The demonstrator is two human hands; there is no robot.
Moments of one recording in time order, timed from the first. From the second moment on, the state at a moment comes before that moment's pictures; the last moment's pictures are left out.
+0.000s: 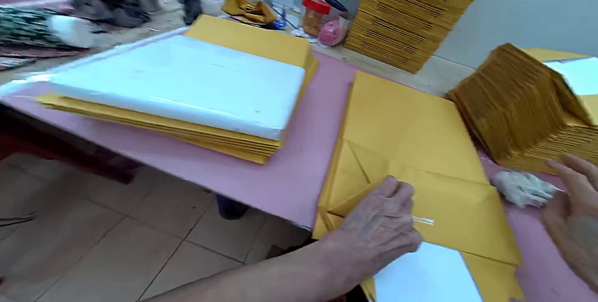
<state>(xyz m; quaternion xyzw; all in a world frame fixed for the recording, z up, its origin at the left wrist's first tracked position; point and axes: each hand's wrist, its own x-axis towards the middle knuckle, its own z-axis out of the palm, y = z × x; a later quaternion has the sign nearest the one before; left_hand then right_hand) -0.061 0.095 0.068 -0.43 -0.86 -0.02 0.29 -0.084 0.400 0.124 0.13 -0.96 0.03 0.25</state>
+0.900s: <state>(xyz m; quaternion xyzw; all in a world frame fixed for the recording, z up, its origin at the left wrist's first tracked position) -0.053 0.102 0.050 -0.37 -0.88 0.00 0.29 -0.035 0.340 0.070 0.35 -0.92 -0.03 0.19</state>
